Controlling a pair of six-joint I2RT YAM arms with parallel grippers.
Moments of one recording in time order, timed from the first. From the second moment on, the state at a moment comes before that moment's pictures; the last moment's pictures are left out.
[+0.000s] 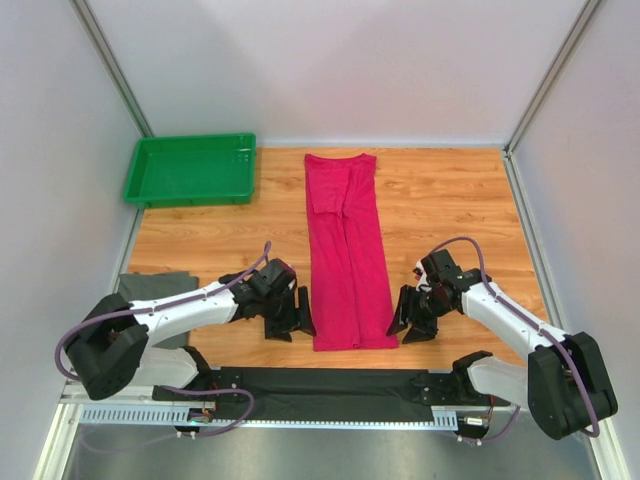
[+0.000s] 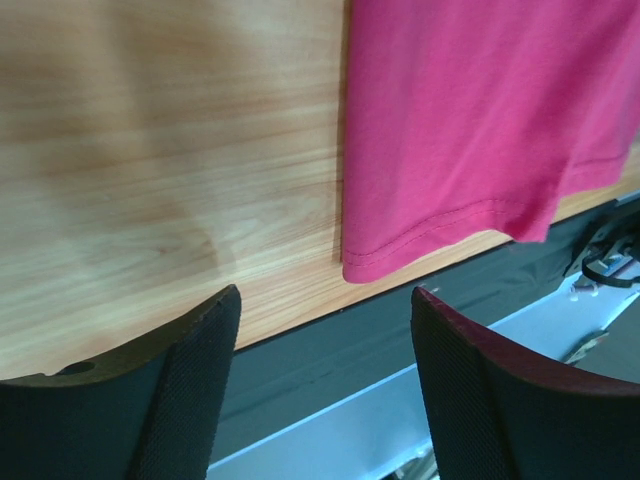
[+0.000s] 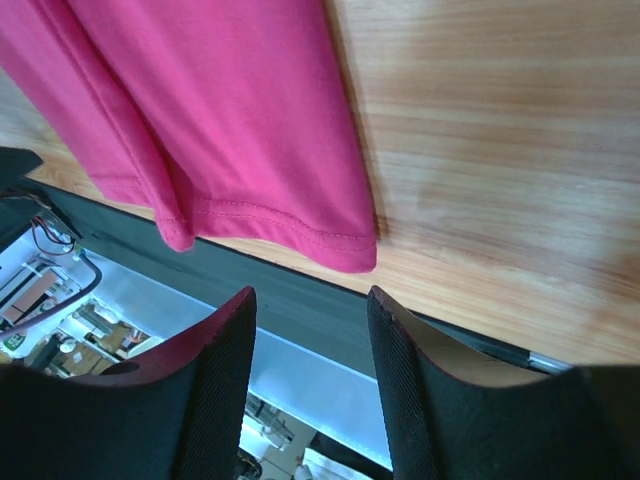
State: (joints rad) left arm -0.83 1.27 0.61 -0.45 0.25 -0.97; right arm 0.36 1.14 0.55 -0.77 -0.48 0.63
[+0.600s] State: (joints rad) left arm -0.91 1.43 0.62 -0.35 0.25 -1.19; right arm 0.36 1.17 0.46 -0.65 -0.44 0.69
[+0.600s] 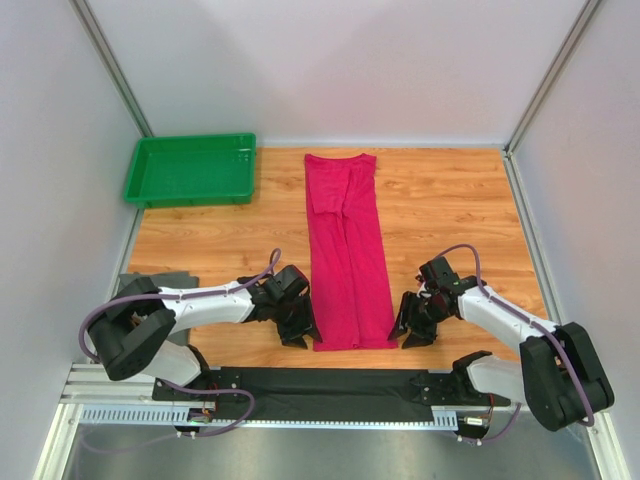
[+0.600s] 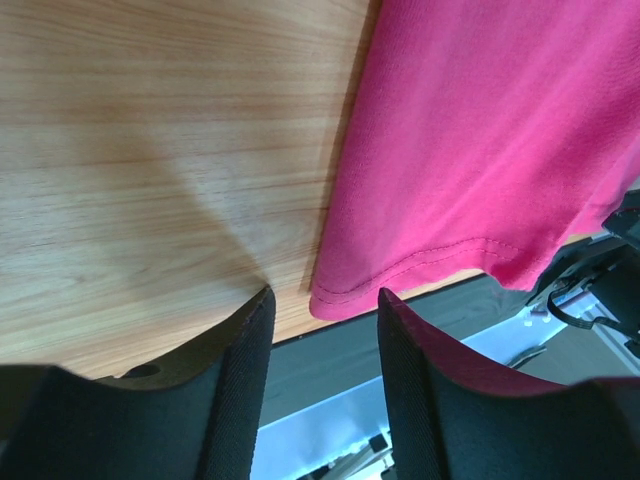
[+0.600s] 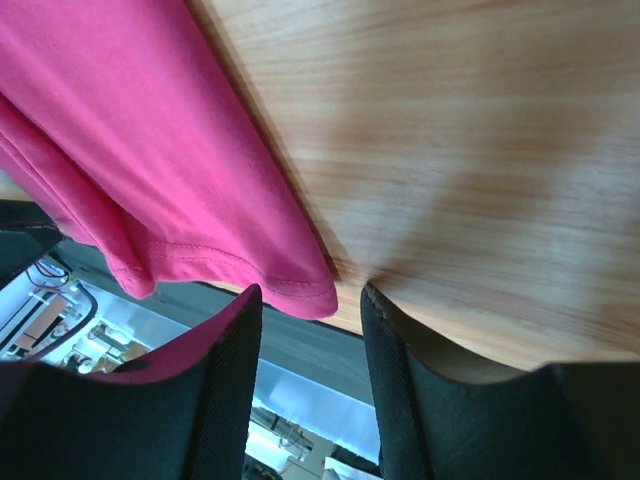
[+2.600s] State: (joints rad) left arm -0.49 1.77 1.28 -0.59 0.26 -0.91; right arm 0.22 1.80 1.40 -0.85 -0.46 0.58
